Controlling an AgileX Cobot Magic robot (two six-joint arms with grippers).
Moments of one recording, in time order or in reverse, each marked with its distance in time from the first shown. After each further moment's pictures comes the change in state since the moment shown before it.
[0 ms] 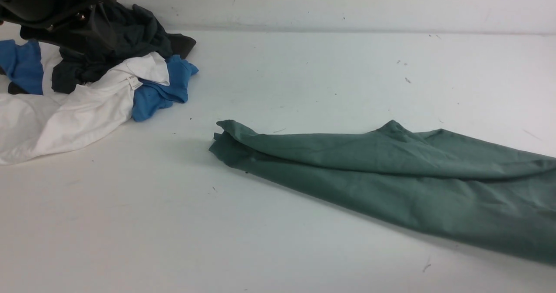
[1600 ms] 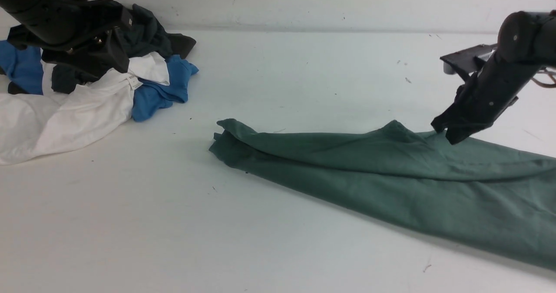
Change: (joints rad) right arm 0.340 0.433 -0.627 0.407 -0.157 -0.577; left arm 0.000 0.093 0.000 -0.006 0.003 0.000
